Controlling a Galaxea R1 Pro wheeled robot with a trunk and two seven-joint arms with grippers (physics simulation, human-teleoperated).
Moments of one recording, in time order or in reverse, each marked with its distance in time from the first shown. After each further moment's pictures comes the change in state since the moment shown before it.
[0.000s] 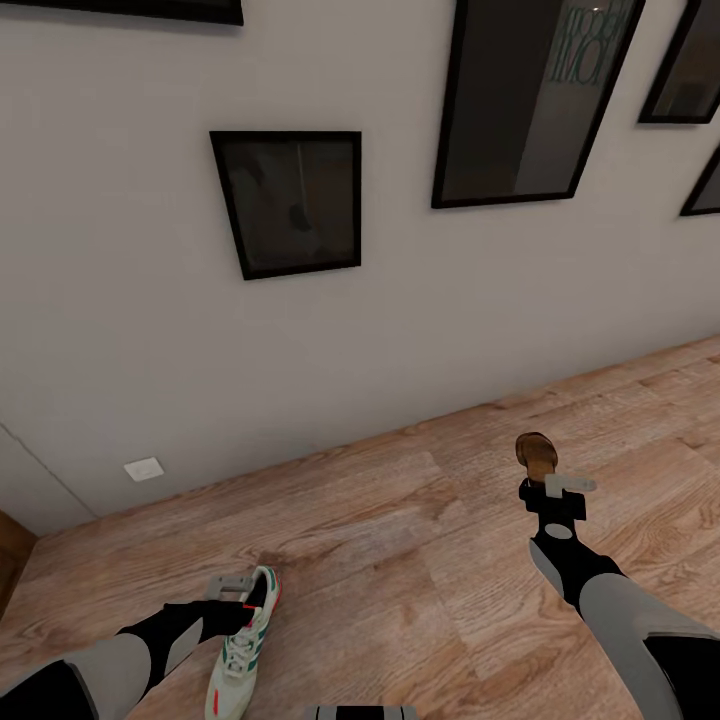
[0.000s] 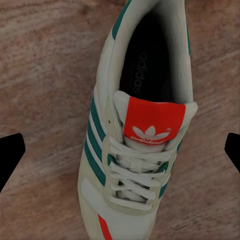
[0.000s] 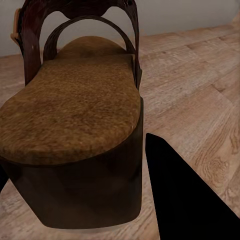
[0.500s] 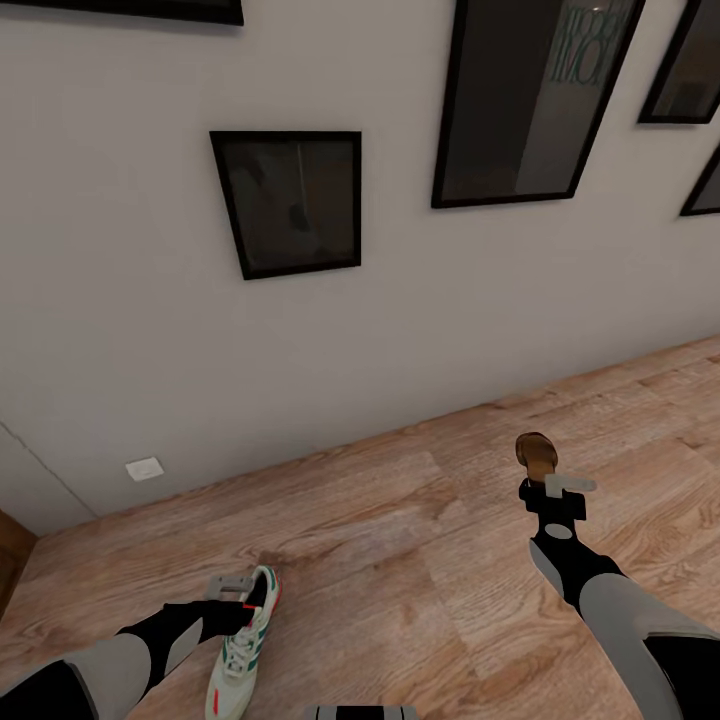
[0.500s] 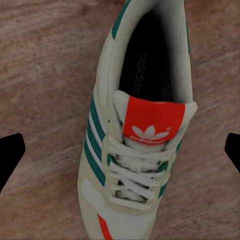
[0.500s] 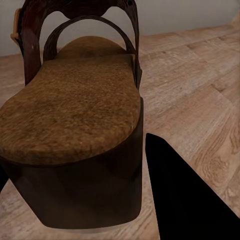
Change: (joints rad) left arm 0.000 0.000 0.000 0.000 0.000 0.000 -0.001; right arm 0.000 0.000 0.000 0.000 0.000 0.000 0.000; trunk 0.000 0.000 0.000
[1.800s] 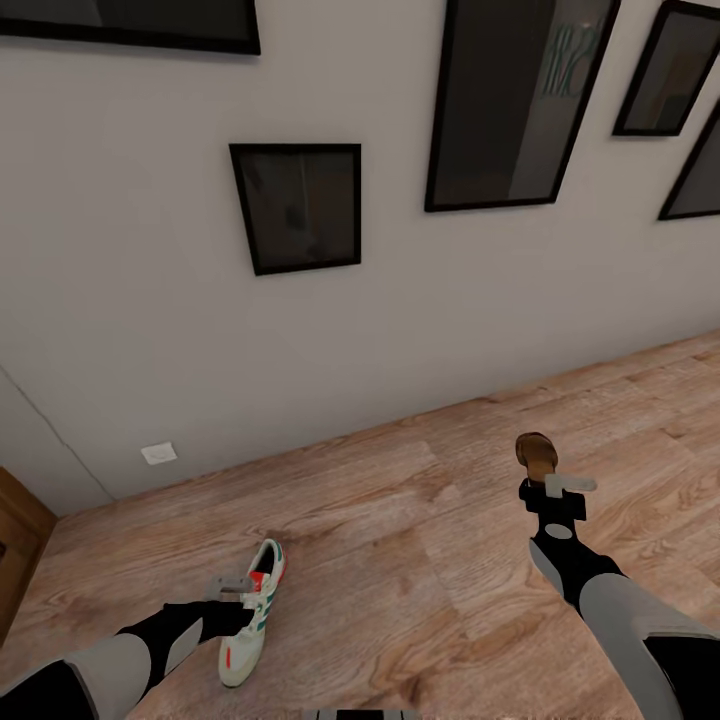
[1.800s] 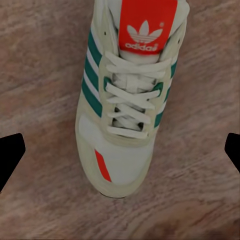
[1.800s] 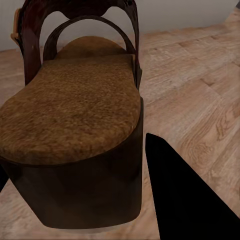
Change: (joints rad) left arm 0.000 0.000 0.000 0.000 0.002 0.008 -0.002; right arm 0.000 0.000 0.000 0.000 -0.001 0.000 0.000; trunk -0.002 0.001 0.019
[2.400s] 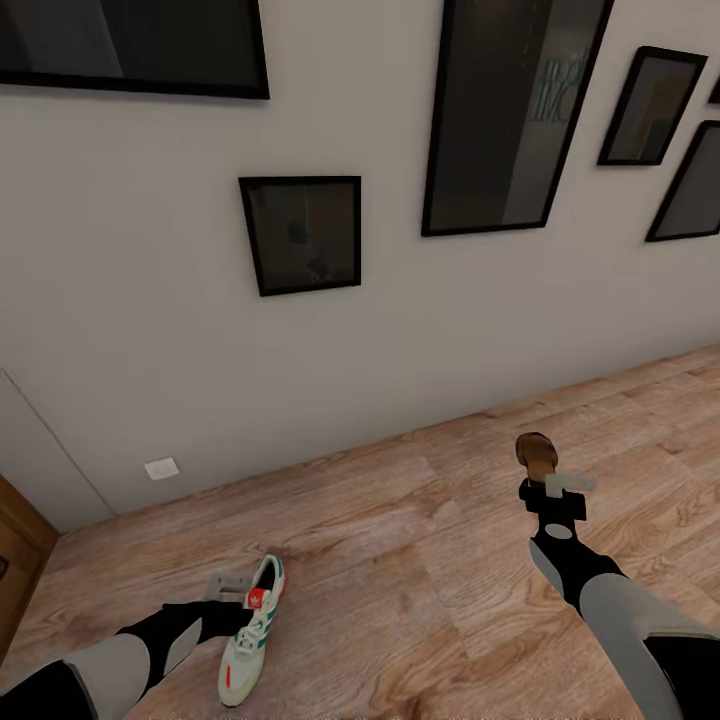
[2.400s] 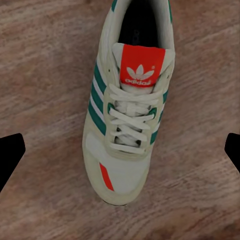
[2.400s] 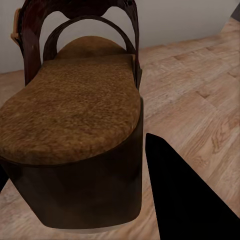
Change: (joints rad) left arm 0.000 0.002 -0.001 0.000 0.000 0.000 0.000; right arm 0.000 0.000 0.000 0.000 0.000 0.000 0.000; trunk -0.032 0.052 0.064
